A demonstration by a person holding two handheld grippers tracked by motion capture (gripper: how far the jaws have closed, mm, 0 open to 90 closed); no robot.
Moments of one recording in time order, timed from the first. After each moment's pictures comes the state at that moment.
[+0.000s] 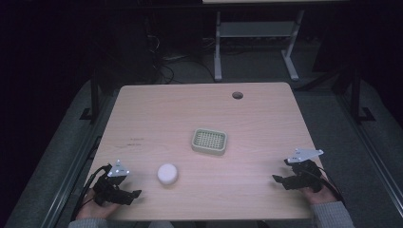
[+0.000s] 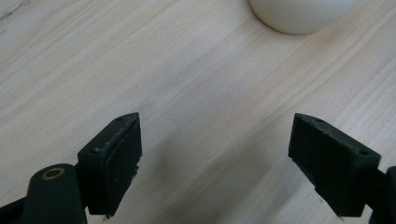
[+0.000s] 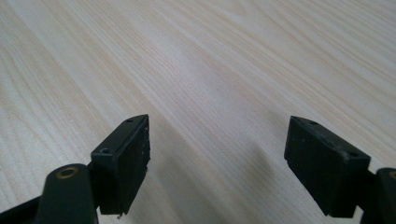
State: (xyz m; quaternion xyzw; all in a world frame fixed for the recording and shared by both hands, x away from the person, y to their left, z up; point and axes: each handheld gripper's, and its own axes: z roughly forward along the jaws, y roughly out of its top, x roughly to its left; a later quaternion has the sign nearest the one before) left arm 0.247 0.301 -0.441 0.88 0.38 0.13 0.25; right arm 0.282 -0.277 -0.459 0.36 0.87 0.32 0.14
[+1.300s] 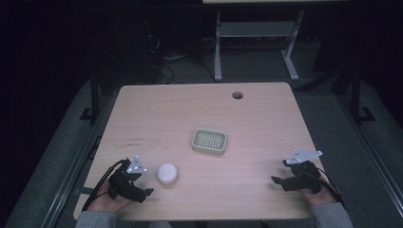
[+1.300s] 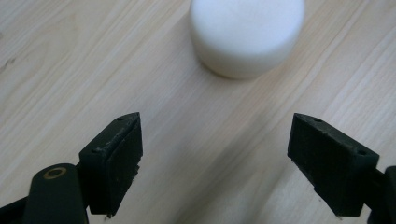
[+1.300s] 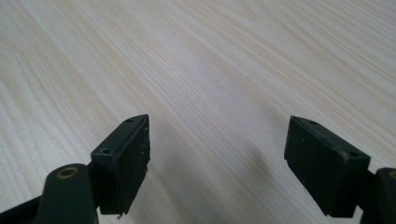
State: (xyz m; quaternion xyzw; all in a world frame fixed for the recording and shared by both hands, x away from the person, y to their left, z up) left arm 0.260 0.252 -0.423 0.92 0.31 0.12 0.21; right arm 0.279 -0.272 -0.458 0.35 0.87 0.32 0.14
